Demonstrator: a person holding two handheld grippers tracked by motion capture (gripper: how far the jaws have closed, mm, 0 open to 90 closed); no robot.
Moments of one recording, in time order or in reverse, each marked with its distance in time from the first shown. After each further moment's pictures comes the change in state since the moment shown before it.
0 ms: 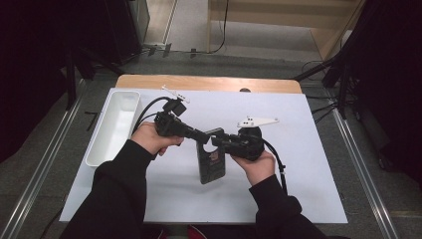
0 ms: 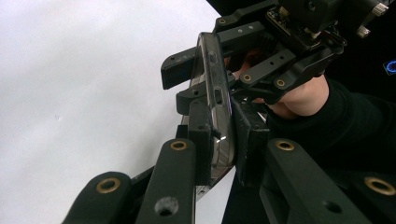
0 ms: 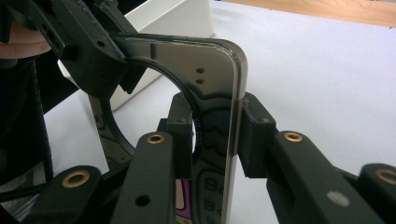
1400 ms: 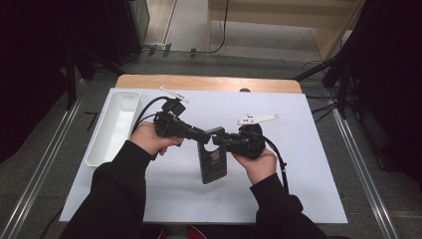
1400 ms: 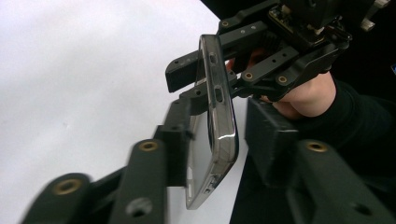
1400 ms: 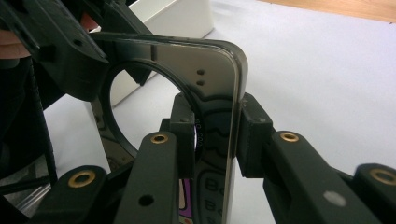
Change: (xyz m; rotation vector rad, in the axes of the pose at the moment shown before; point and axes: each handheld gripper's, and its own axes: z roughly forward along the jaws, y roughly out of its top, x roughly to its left) left arm -0.004 -0.002 -0.003 -0.040 0.023 0.025; right arm -0.001 0.007 -0.003 0.040 -0.002 0.001
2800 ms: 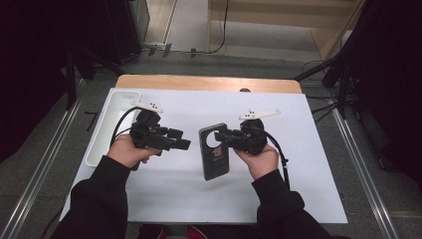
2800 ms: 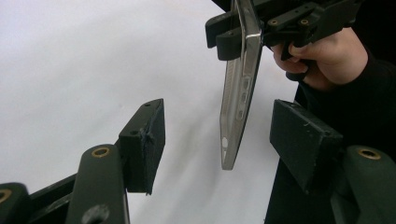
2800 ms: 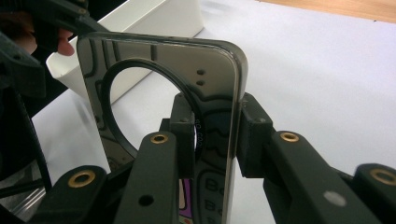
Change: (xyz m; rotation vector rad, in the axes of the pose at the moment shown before) left arm 0.009 -0.054 -0.033 -0.129 0.127 0.051; right arm -0.007 0.009 -0.001 0.018 -0.025 0.020
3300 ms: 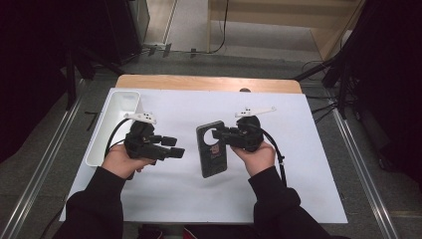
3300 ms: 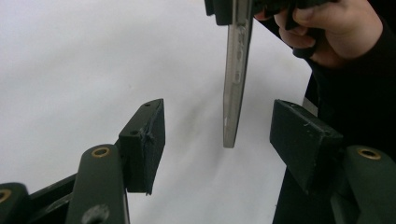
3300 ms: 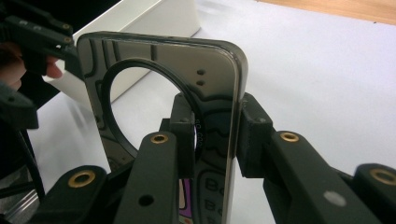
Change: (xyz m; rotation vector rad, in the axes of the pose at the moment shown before) left arm -0.002 -0.027 -0.003 -0.010 0.037 0.012; right arm -0.001 0.007 0.009 0.007 -0.011 -0.001
